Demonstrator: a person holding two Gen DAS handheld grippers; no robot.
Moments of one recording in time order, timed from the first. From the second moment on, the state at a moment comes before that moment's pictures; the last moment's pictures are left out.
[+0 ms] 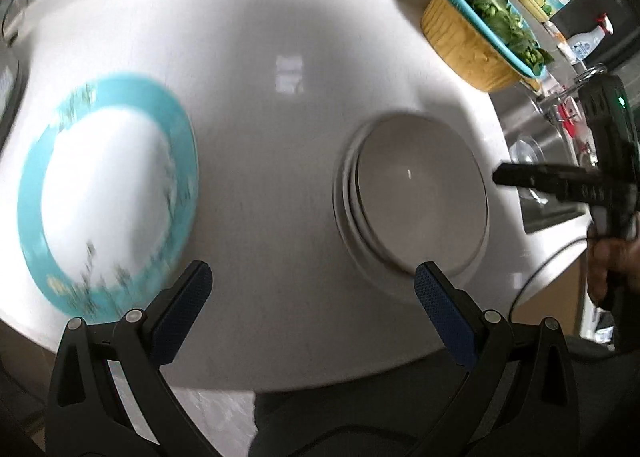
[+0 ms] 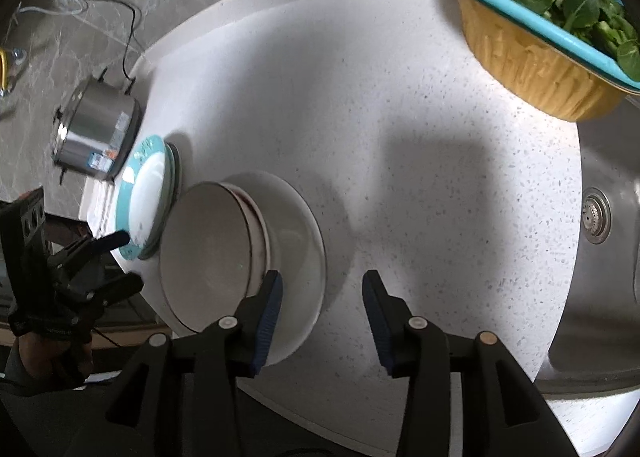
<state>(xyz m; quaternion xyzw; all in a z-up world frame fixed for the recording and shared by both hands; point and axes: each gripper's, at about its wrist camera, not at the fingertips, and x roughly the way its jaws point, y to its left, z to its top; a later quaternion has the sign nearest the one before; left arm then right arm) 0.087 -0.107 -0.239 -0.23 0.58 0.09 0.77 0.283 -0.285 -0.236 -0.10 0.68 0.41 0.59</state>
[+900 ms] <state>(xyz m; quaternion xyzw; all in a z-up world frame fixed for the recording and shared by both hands) 0.107 -0.122 -0.316 -0.29 0.61 0.14 0.72 0.272 -0.254 -0.265 -0.16 0.69 0.42 0.56</state>
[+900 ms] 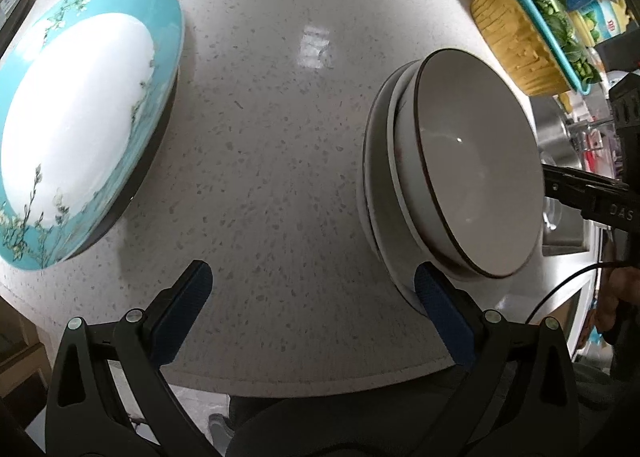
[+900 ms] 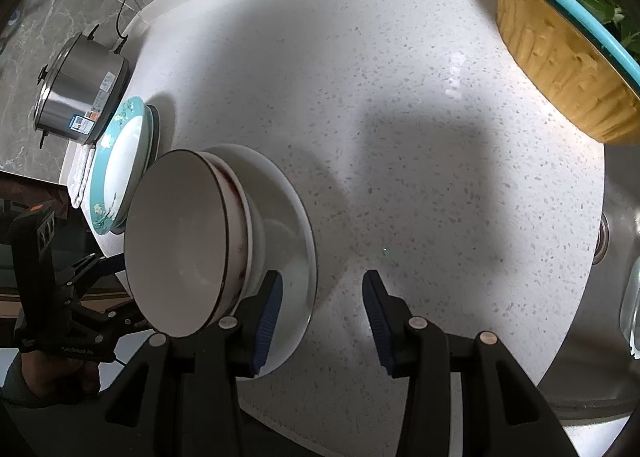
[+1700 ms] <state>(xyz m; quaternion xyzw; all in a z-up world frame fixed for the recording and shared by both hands) 0.170 -0.127 -0.336 -0.23 0.59 0.17 0.75 0.263 -0.233 -0.284 -0.16 0.66 0.44 0.58</state>
